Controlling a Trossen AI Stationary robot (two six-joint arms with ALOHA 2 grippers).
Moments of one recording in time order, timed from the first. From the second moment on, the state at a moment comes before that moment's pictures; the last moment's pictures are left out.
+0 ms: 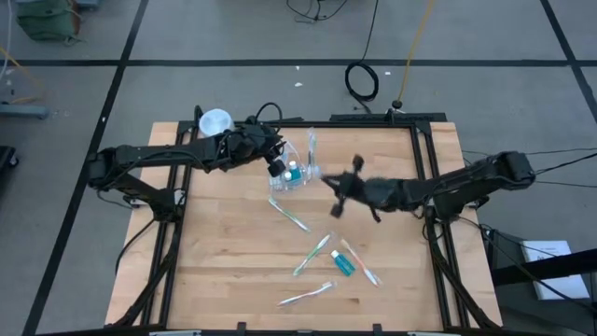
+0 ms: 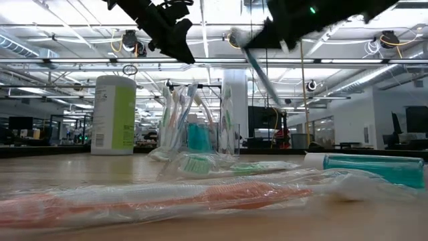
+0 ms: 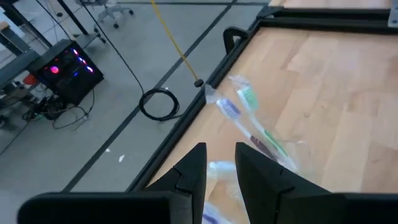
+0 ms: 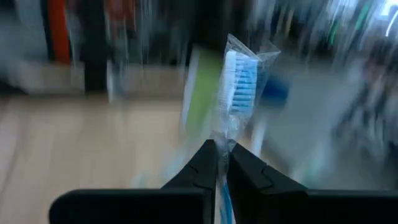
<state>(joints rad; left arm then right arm) 0.24 1.39 1.11 -0.24 -0.40 0.07 0.11 1.31 0.71 0.44 0.57 -0.10</state>
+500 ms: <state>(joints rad) 0.23 1.38 1.11 -0.26 -0.40 0.08 -0.20 1.73 0.65 1.32 0.23 -0.17</state>
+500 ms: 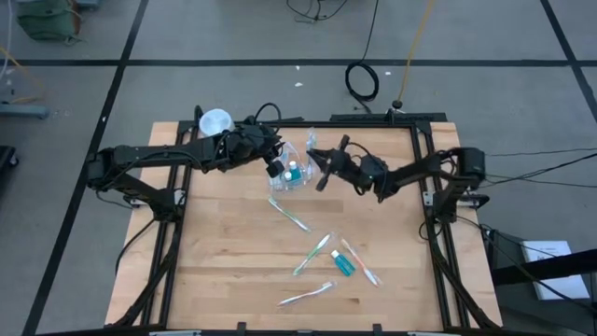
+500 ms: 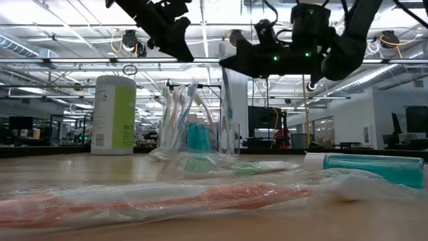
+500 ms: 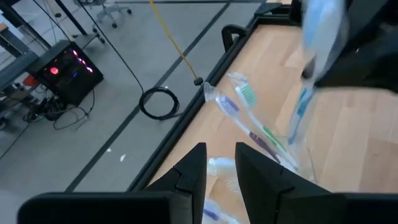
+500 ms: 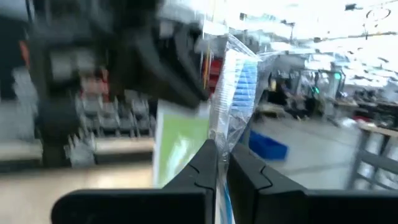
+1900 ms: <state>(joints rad) 0.10 1.39 1.10 -0.56 -0.37 -0.21 -0.22 1.43 0.65 0.52 0.42 -0.05</state>
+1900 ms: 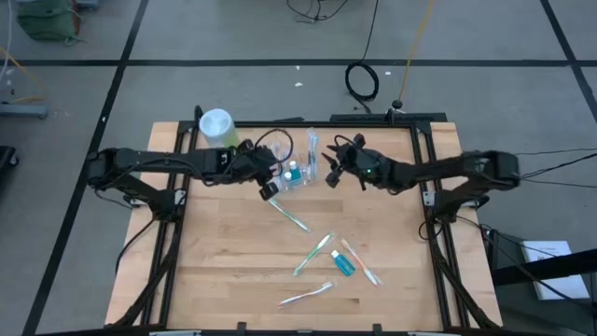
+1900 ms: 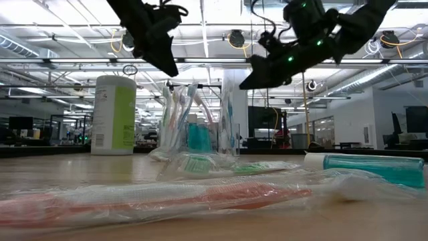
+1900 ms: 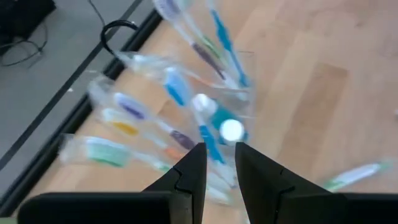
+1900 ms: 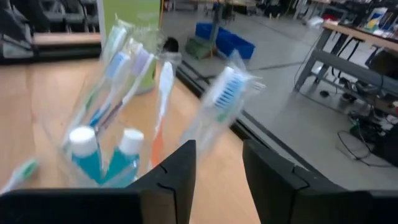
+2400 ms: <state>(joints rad) -0.10 1.39 1.10 -0.52 -0.37 -0.46 -0.22 1.12 0.65 0.06 0.41 -0.18</state>
